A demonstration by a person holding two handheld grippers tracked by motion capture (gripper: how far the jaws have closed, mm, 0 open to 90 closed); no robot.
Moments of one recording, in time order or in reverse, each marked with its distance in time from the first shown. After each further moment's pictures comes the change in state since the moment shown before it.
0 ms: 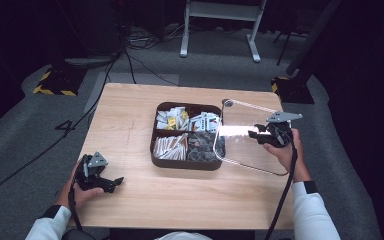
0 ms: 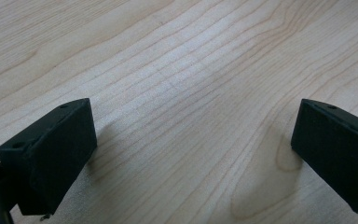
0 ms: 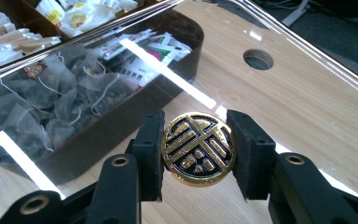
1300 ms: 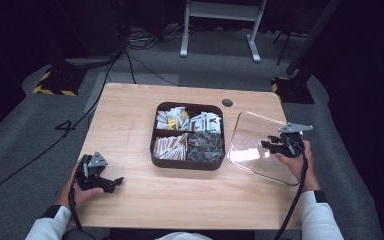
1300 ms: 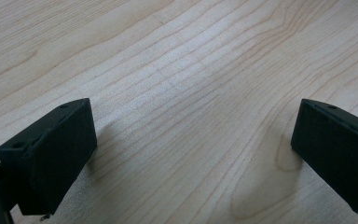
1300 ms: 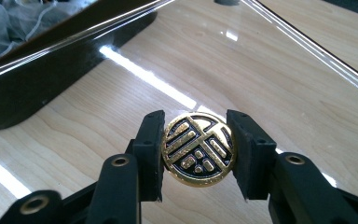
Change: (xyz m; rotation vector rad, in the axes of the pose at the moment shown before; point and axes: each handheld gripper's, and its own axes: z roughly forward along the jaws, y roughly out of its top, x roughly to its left) left arm 0.000 0.000 0.000 0.000 -0.002 -0.003; right arm -0.029 -0.057 -0.003 0.078 -0.053 0.076
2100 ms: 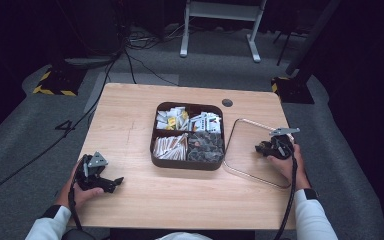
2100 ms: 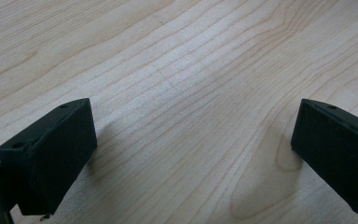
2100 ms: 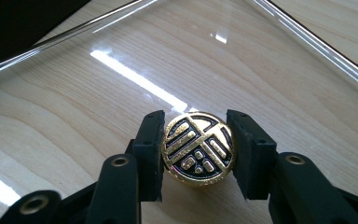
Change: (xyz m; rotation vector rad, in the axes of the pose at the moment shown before) left arm 0.000 0.000 0.000 0.000 0.002 0.002; right arm -0.007 -0.022 0.047 0.081 0.014 0.051
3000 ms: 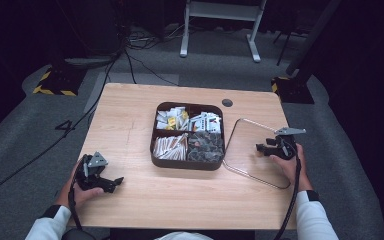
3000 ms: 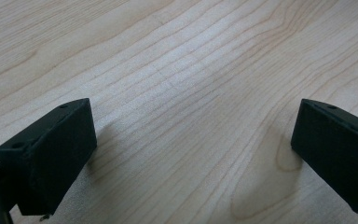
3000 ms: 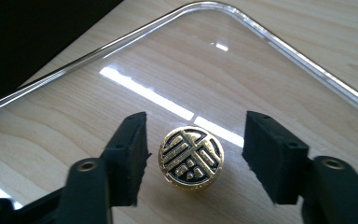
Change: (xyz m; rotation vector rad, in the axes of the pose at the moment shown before) left arm 0.000 0.000 0.000 0.000 -0.001 0.000; right arm -0.005 -0.001 -0.010 -0.076 -0.004 0.060
